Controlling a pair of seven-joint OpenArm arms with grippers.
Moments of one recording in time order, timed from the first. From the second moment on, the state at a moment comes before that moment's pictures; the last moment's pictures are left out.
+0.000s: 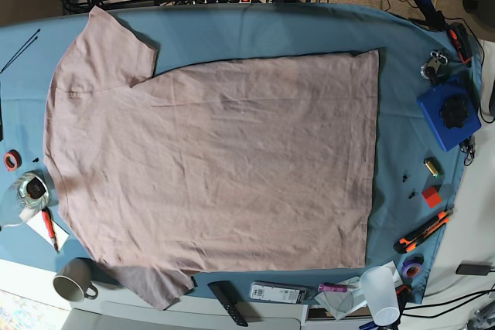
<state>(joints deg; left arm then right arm) 43.0 -1.8 -29.3 58.5 -5.4 -36.7 -1.3 -41.7 23.8 -1.2 69.8 6.4 19.5 -25.0</state>
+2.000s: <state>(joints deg) 59.0 -6.2 -29.3 115.0 -21.0 -26.8 15.0 -47.9 20.0 46.4 120.8 45.5 35.4 -54.2</state>
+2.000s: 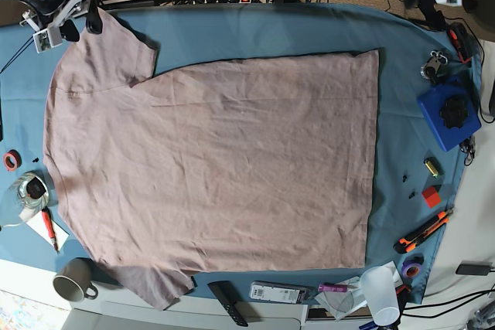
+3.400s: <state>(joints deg) 54.9 -8.6 -29.3 120.1 -21.0 -23.1 21.4 -31.4 16.1 47.0 84.7 74.1 40.6 -68.5</state>
